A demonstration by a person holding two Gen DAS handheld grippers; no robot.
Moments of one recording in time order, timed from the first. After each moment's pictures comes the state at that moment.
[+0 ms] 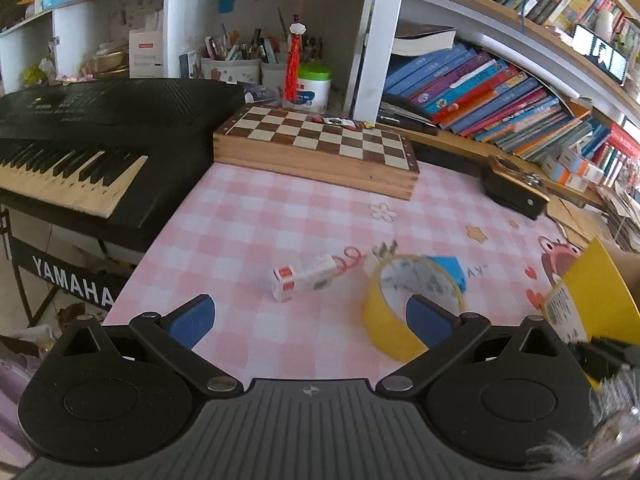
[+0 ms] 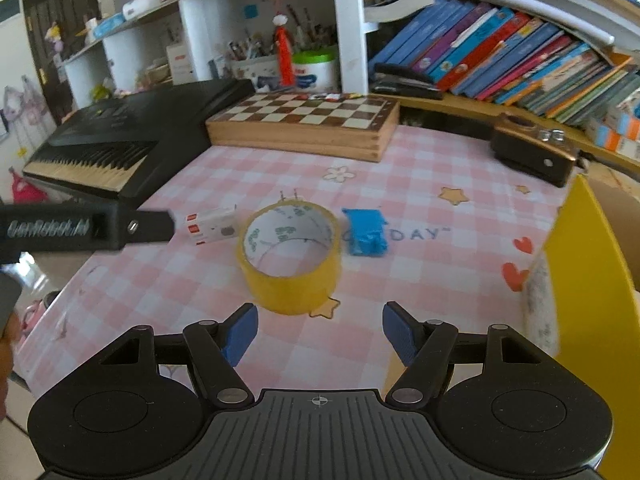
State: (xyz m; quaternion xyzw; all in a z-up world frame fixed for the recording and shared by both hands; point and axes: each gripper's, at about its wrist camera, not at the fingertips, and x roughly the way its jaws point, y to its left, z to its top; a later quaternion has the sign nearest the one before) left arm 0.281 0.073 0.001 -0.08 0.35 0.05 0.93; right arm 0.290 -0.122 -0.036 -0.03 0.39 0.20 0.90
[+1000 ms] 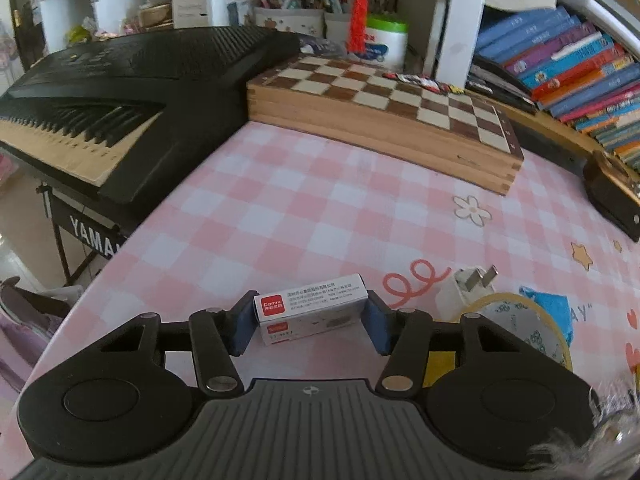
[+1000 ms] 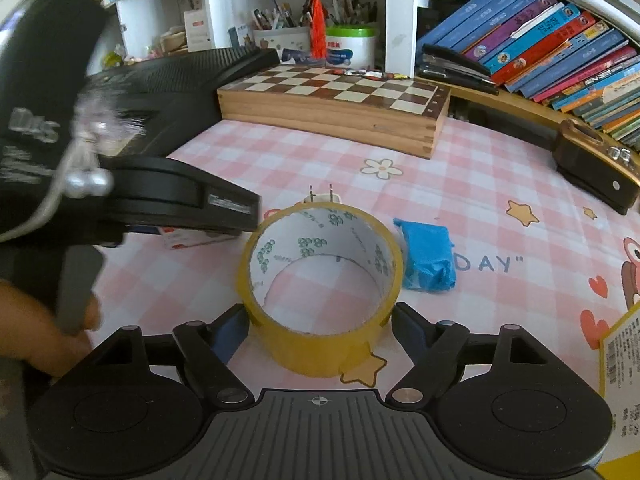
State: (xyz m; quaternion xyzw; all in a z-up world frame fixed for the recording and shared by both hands) left arm 0.368 0.068 -0.058 -0.10 0.40 0.17 0.90; right arm 0.344 -0.075 -0.078 -0.07 0.39 0.22 0.89
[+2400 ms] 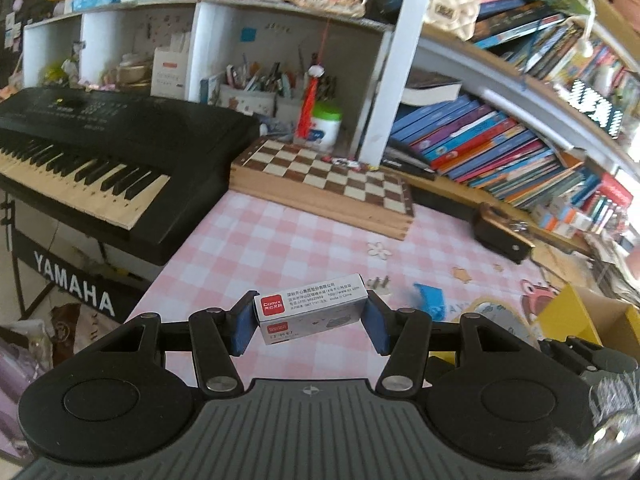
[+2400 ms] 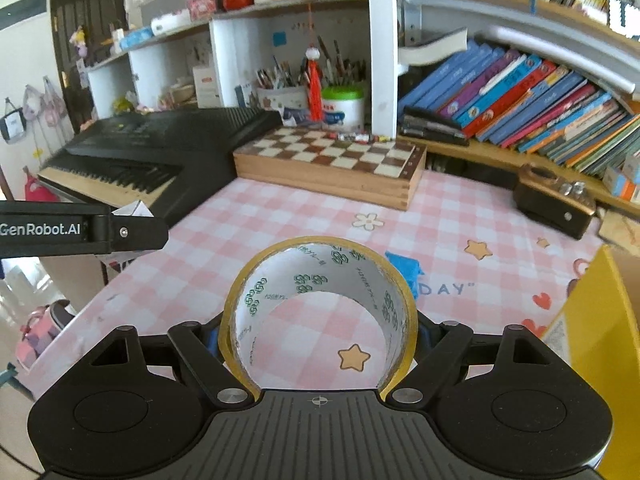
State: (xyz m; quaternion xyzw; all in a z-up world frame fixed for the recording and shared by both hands) left arm 0.240 0.086 0.031 -0.12 0.30 0.05 0.94; right arm 0.276 -0.103 -0.004 -0.05 0.33 0.22 0.92
